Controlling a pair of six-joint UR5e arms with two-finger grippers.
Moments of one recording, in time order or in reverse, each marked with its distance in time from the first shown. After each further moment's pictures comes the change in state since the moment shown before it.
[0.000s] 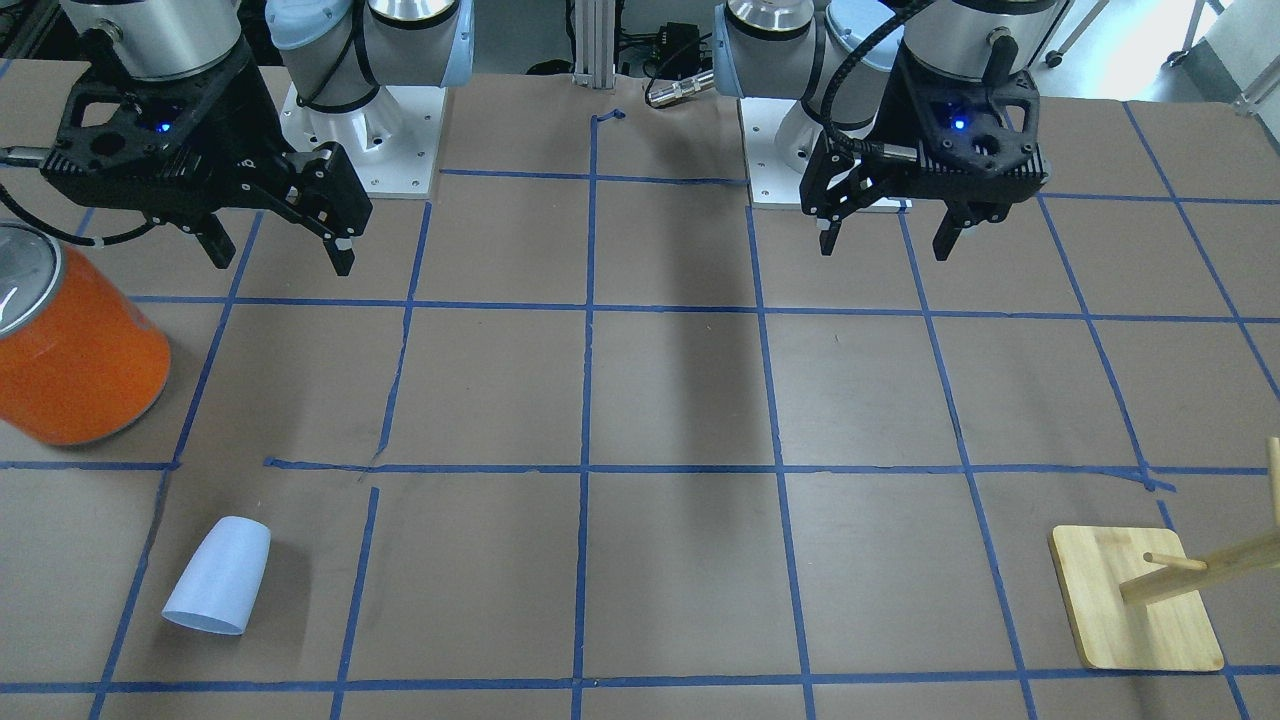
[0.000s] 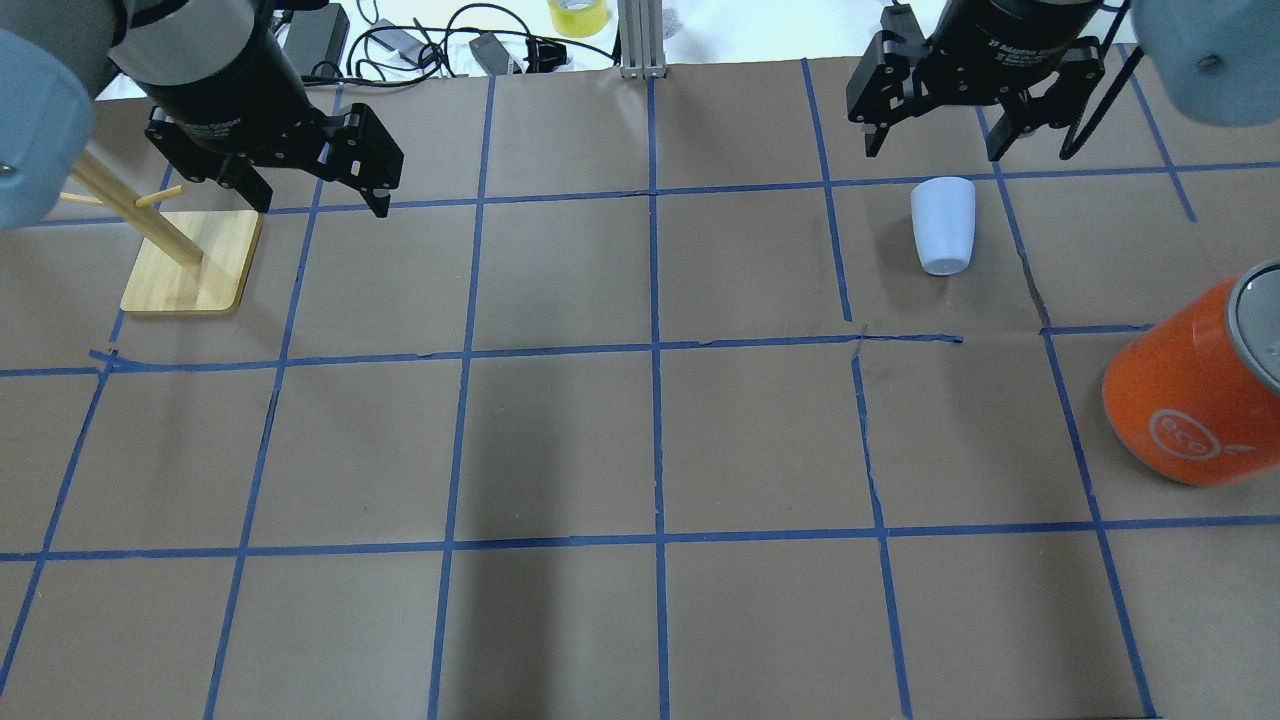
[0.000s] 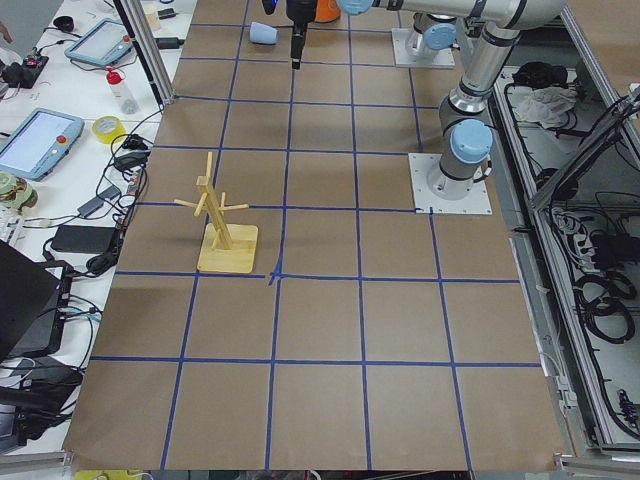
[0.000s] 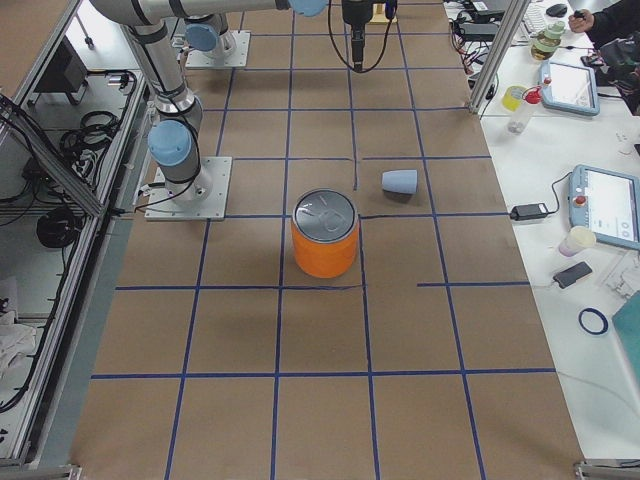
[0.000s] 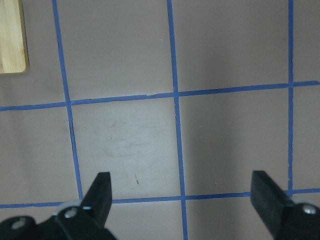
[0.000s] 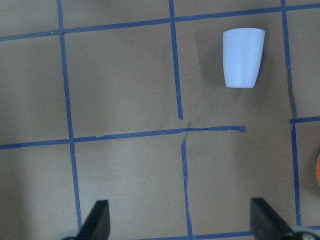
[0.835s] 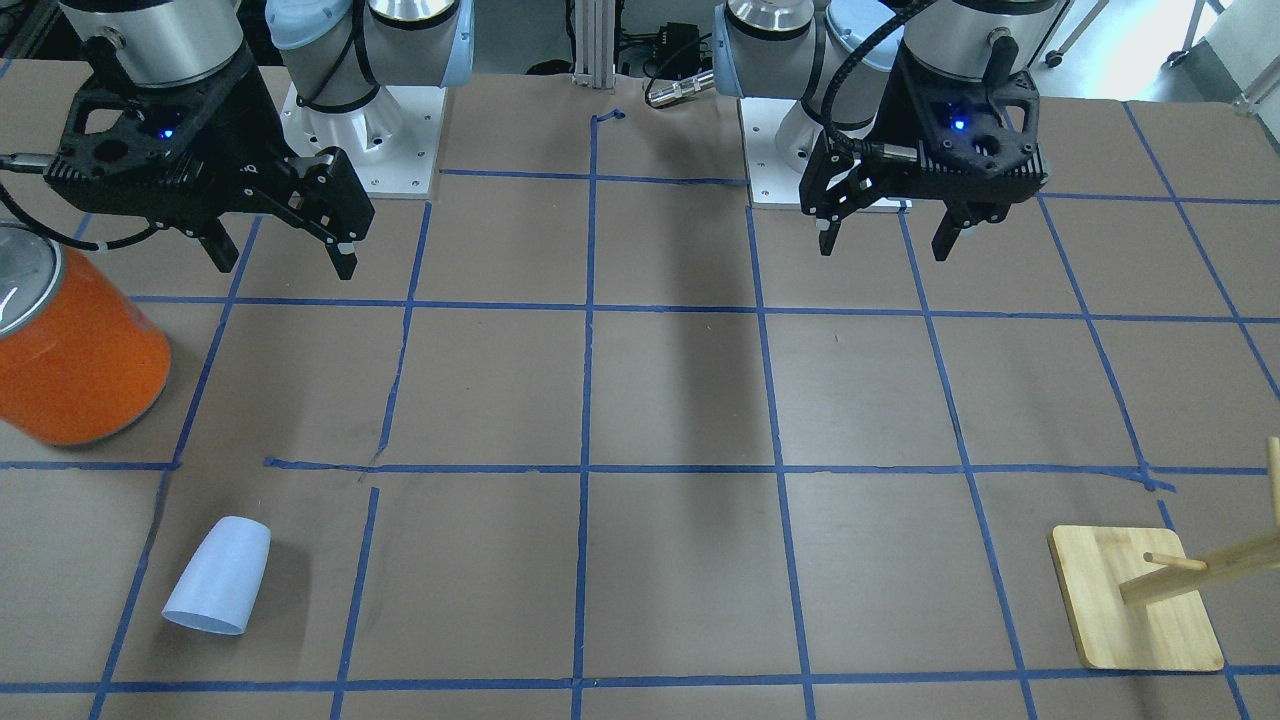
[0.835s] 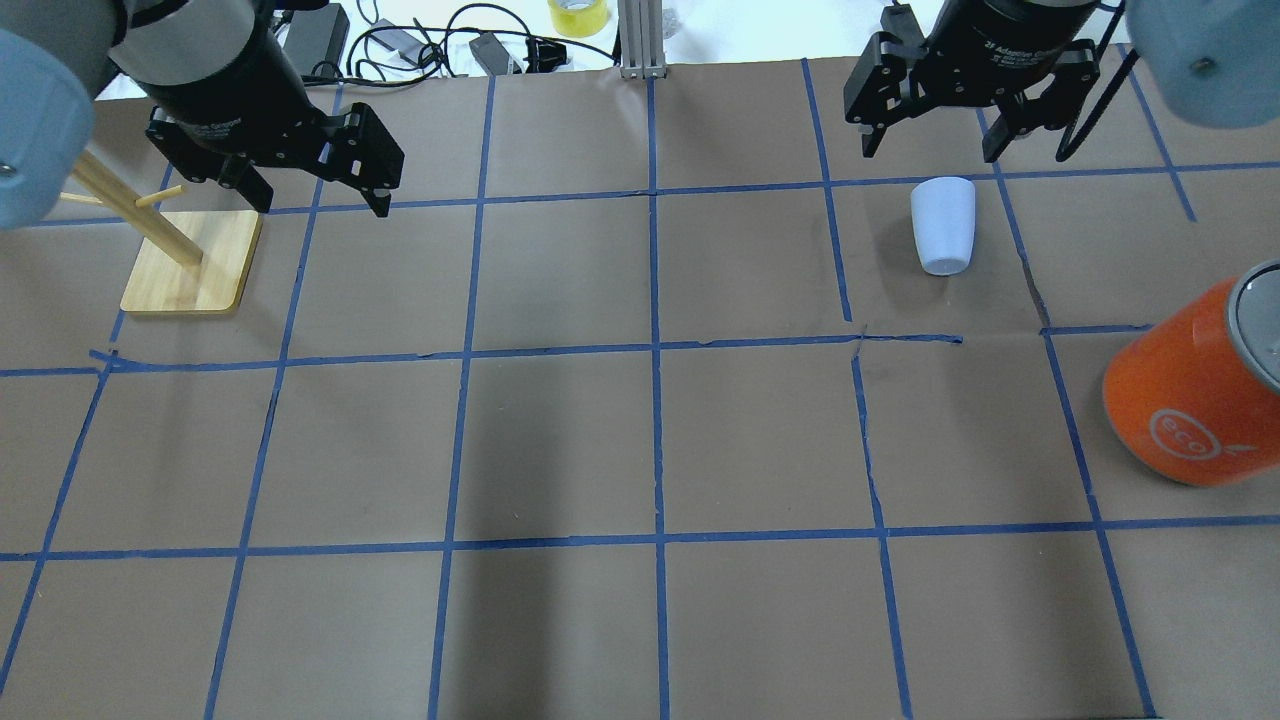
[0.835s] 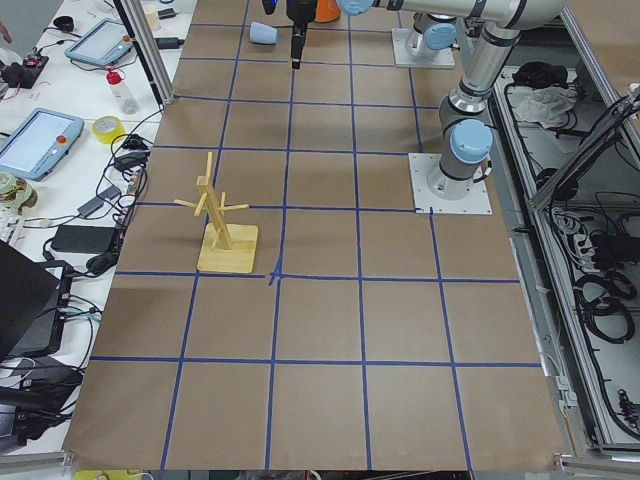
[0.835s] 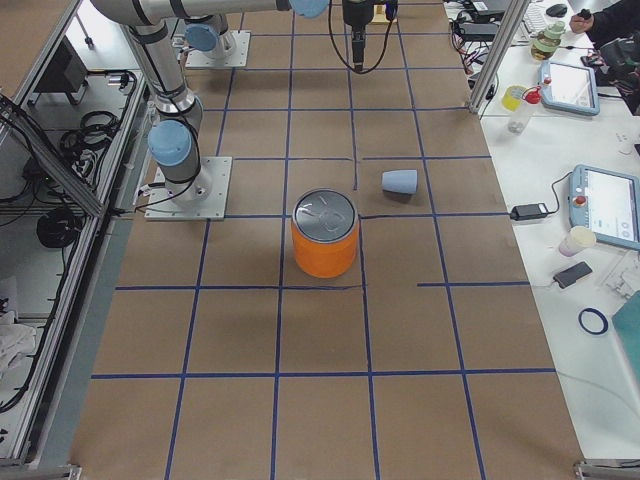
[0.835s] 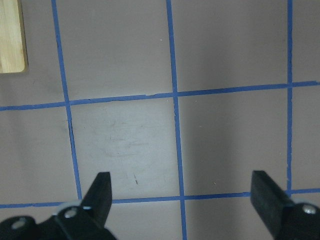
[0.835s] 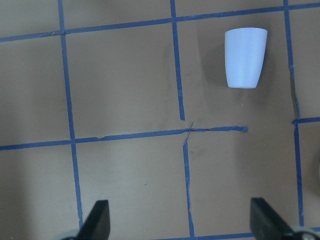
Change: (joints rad) left arm 0.000 -0.001 0.000 0.000 -0.002 -0.001; right arm -0.001 0.008 0.002 -0.008 0.007 0.000
